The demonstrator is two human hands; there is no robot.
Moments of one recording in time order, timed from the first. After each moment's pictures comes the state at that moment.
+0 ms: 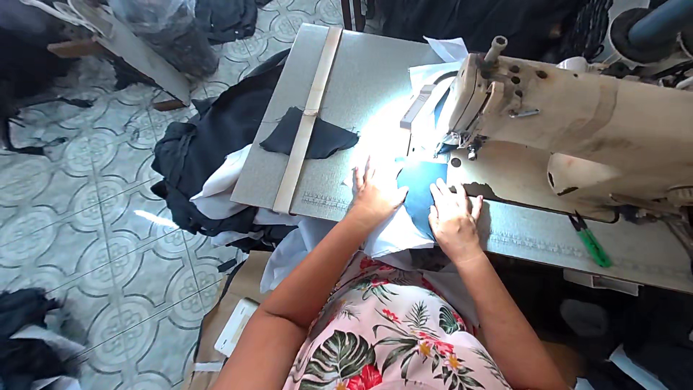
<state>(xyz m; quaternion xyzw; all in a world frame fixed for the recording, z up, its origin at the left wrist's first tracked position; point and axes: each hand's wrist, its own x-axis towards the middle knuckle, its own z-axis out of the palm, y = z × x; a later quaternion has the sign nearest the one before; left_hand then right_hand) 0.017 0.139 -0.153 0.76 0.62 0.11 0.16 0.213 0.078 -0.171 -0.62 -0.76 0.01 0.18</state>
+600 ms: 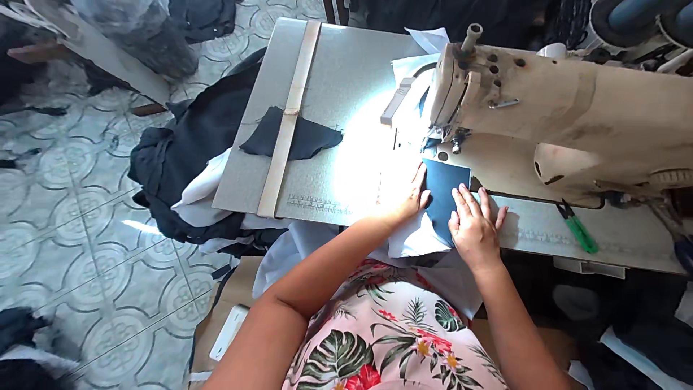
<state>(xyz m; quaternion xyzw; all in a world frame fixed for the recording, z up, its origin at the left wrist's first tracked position) 0.083 0.140 -0.163 0.85 0.48 0.14 0.16 0.266 0.051 -0.171 -0.68 -0.71 0.00 0.17</state>
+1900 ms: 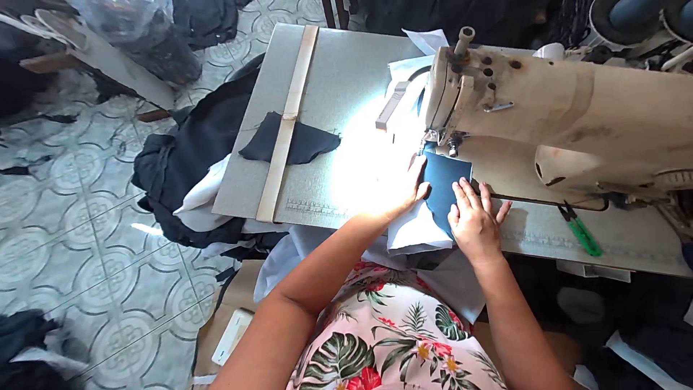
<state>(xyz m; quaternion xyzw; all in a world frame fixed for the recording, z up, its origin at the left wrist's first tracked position) 0.082 0.171 -0.179 0.84 0.47 0.22 0.15 0.270 0.071 -0.169 -0.69 -0.70 0.00 0.16</state>
